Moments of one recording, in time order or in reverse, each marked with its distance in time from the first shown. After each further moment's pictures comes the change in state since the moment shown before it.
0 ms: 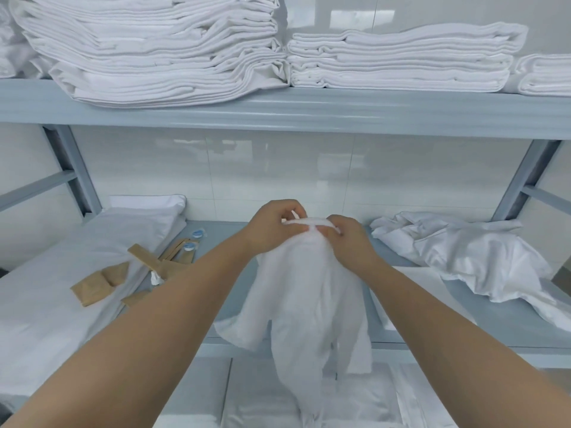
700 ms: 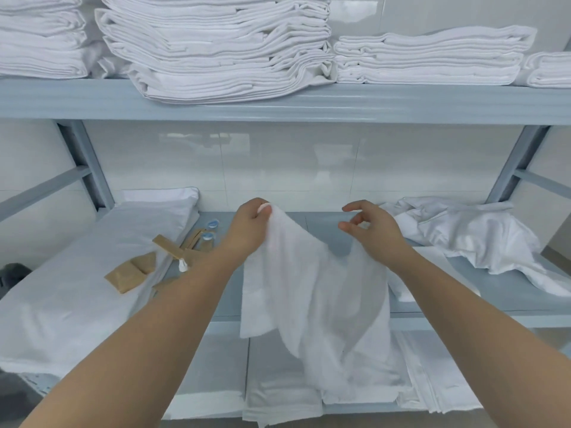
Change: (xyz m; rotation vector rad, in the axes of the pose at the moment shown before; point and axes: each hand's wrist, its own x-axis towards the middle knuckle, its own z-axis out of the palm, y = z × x) left_hand -0.085 -0.023 -0.072 -0.112 0.269 -0.280; right_hand -0.059 -0.064 0.009 -0.011 0.042 0.127
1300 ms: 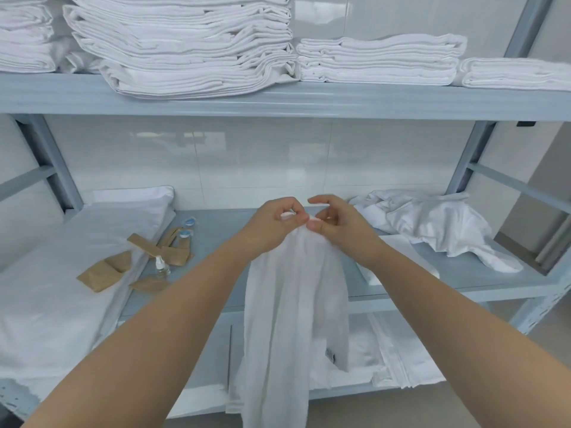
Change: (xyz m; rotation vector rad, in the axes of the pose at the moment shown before) left_hand -0.044 0.049 0.042 -0.111 -0.393 0.199; right_hand -0.044 -0.021 -0.012 0.237 -0.145 -0.077
